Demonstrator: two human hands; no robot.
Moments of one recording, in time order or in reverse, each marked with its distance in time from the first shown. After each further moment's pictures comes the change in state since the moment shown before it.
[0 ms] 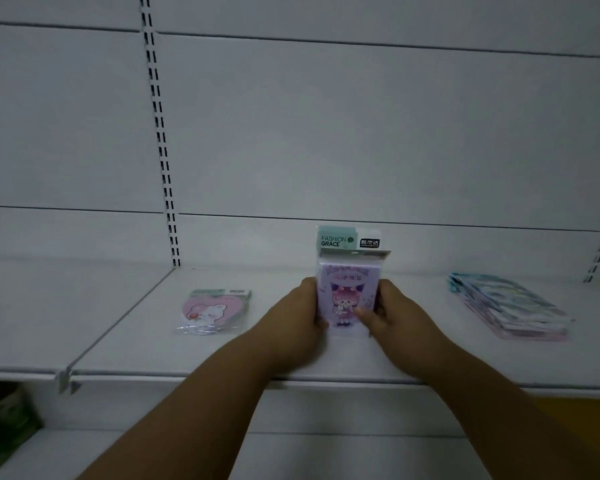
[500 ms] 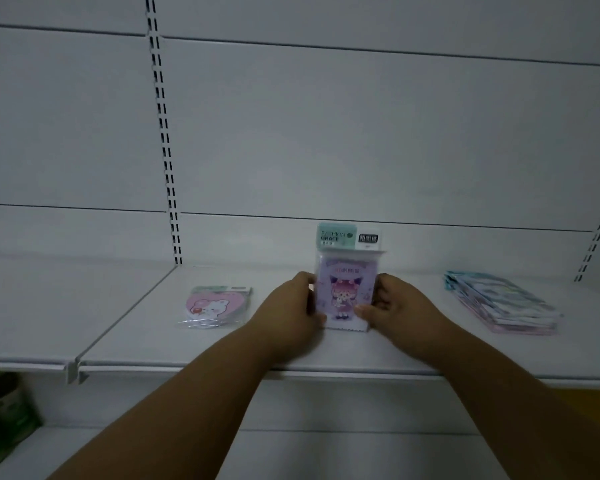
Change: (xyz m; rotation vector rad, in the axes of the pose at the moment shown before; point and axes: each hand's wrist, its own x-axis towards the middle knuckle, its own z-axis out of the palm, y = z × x) left_hand -0.005 0.003 -0.011 -0.011 0.038 -0.087; right_hand 0.003 0.002 -0.014 0.208 -0.082 0.074
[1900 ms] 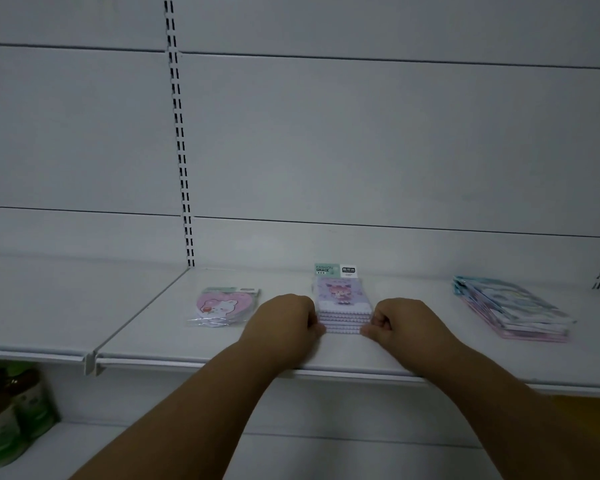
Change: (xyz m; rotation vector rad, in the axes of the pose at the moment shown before) left_hand -0.011 -0.008 0.004 0.449 0.101 0.019; right_hand -0.008 0.004 0.004 -0.620 0.026 -0.112
